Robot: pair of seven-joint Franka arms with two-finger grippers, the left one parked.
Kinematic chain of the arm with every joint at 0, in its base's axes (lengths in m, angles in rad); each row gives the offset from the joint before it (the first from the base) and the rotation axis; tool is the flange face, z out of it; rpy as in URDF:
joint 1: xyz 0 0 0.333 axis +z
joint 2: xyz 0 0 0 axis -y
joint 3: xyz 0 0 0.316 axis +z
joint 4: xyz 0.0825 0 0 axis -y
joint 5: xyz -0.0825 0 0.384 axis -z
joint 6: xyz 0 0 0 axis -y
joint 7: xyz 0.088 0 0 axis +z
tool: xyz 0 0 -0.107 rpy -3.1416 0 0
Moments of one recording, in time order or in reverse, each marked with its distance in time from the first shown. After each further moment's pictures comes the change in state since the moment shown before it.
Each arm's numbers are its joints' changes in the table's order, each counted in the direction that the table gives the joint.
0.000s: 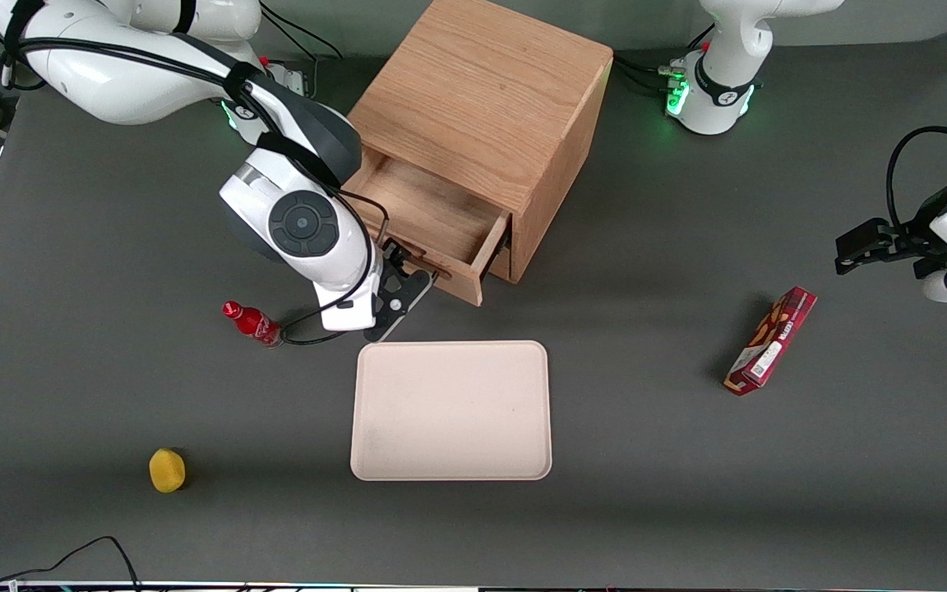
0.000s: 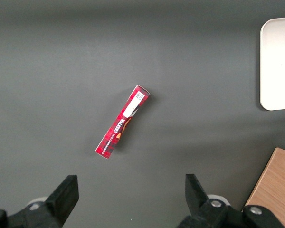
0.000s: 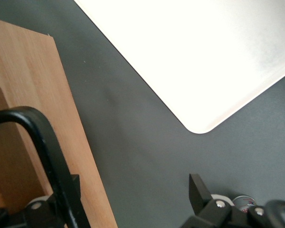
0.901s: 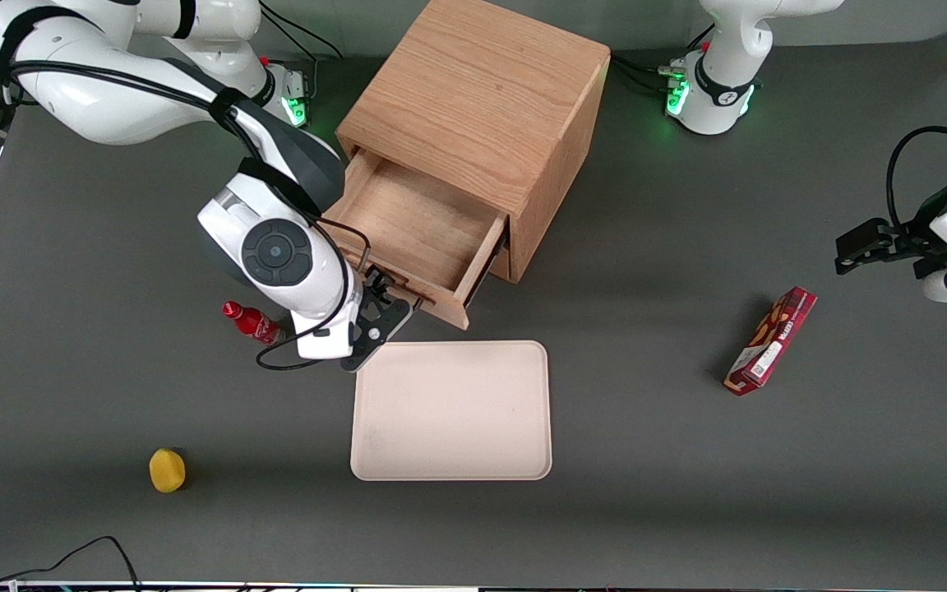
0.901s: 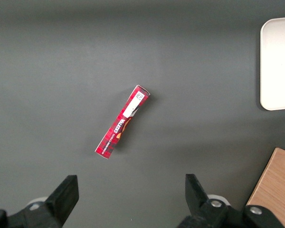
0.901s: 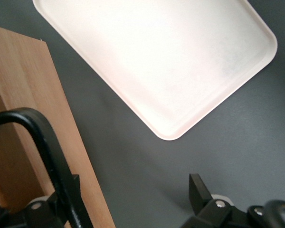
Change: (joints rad) arm -0.015 -0.064 -0.005 0.084 0.081 -0.010 0.018
